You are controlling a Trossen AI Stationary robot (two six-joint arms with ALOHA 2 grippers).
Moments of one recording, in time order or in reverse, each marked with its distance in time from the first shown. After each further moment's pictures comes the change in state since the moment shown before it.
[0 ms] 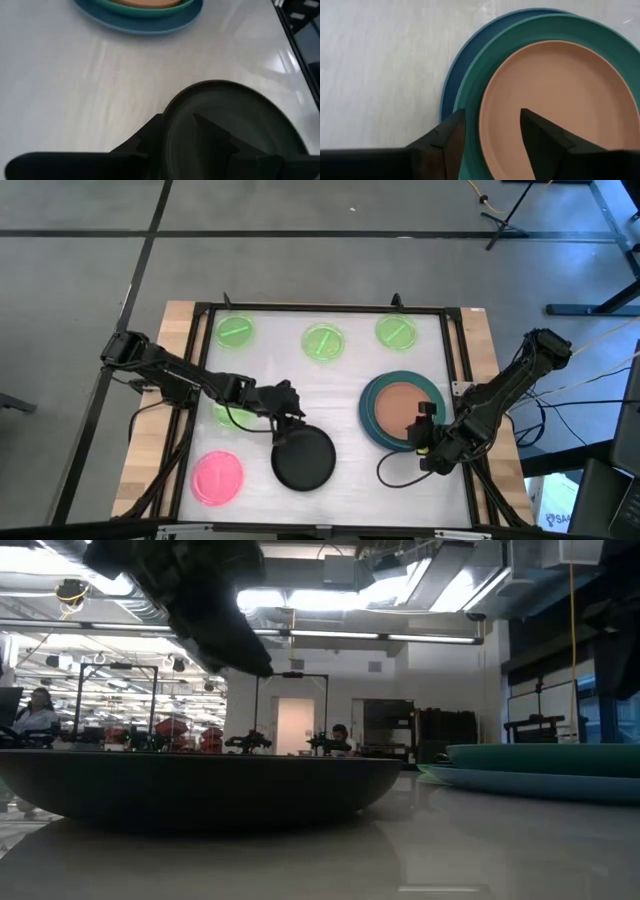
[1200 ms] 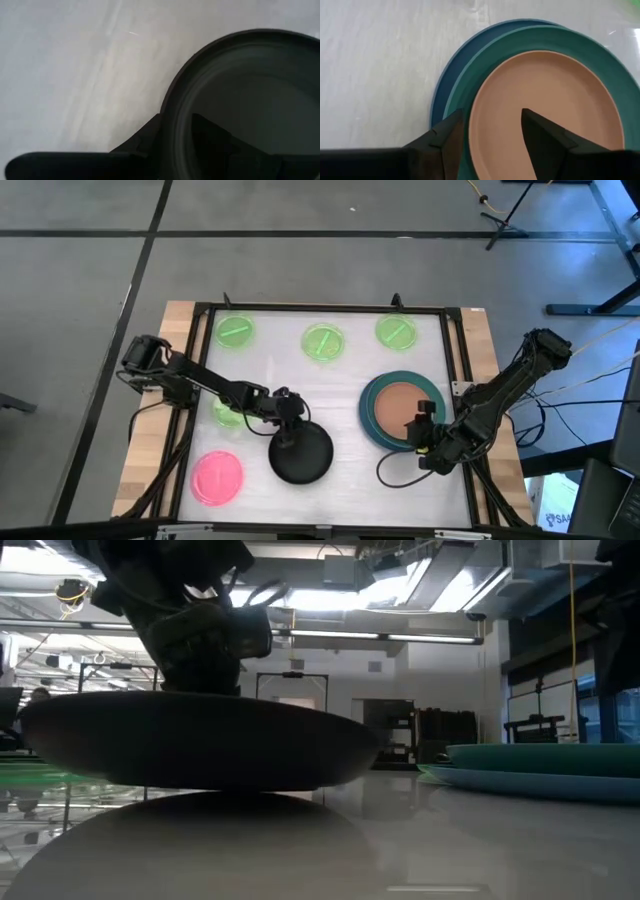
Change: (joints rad) left arm 0.015 0.180 0.000 -0.031 -0.018 -0.138; right arm 0.000 0.000 0.000 0.001 0.053 -0.033
